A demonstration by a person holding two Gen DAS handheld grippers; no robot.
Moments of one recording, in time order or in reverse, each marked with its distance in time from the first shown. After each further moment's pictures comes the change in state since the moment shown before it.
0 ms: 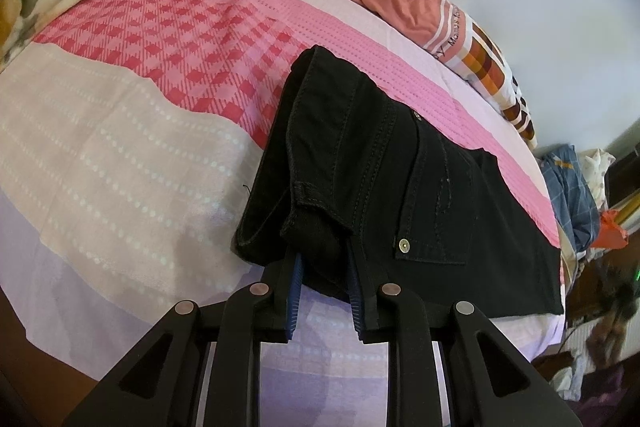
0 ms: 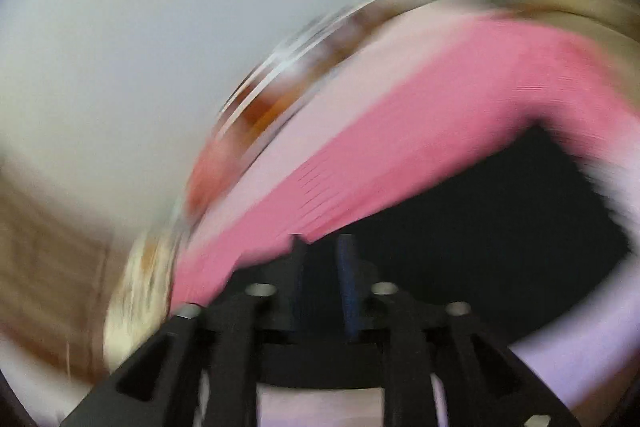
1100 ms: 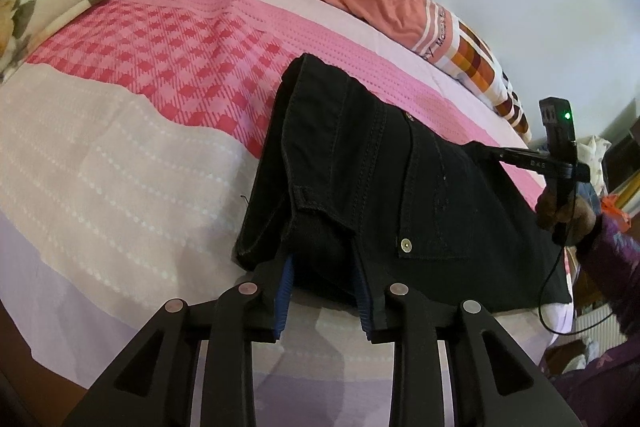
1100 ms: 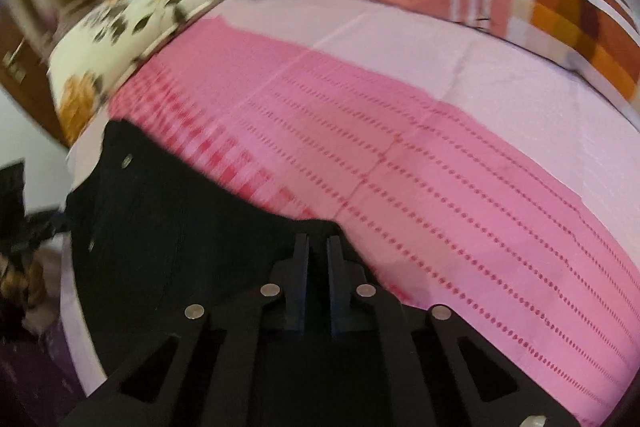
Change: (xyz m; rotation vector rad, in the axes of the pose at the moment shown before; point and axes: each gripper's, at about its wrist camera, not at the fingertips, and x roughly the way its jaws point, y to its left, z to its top) left arm 0.003 0.003 0.000 0.066 -0.044 -0.020; right arm 0.325 0.148 -0.016 -0.813 0.503 -0.056
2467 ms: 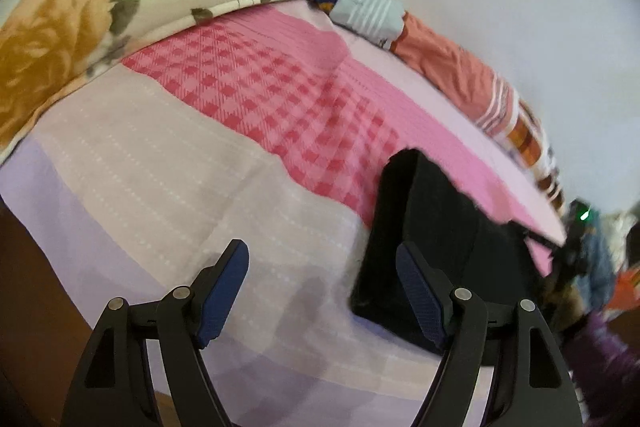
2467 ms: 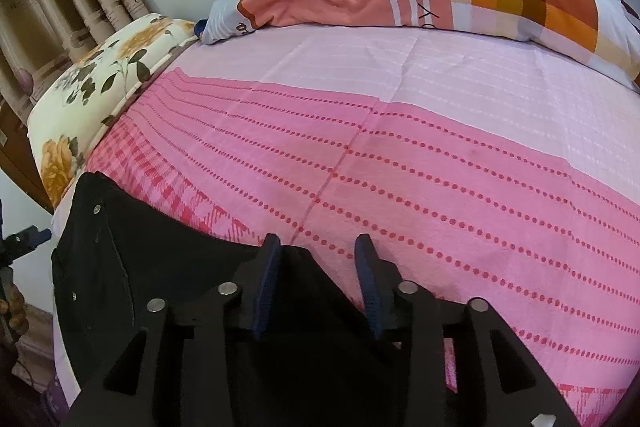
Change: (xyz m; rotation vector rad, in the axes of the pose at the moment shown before) left arm -0.053 0.062 0.023 -0.199 -0.133 0.122; right arm 0.014 -0.019 -0.008 0.143 -0.154 -0.024
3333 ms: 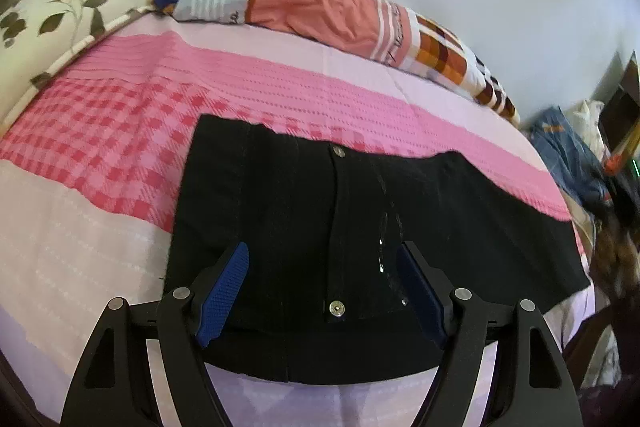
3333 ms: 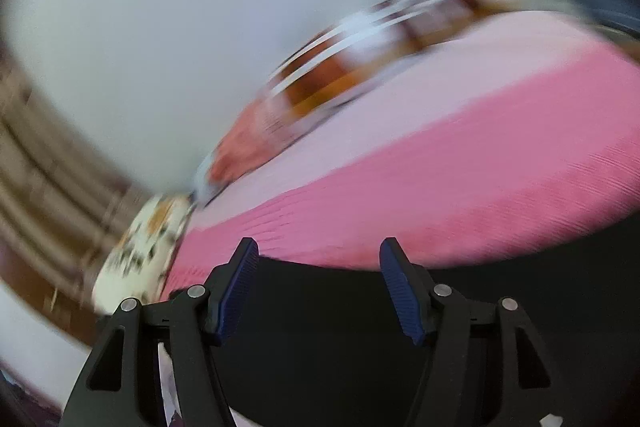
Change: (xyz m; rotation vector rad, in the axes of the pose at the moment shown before) left arm 0.059 -0.127 -0.041 0.367 0.046 -0.127; right arm -0.275 -0.133 -0.182 0.612 -0.435 0.020
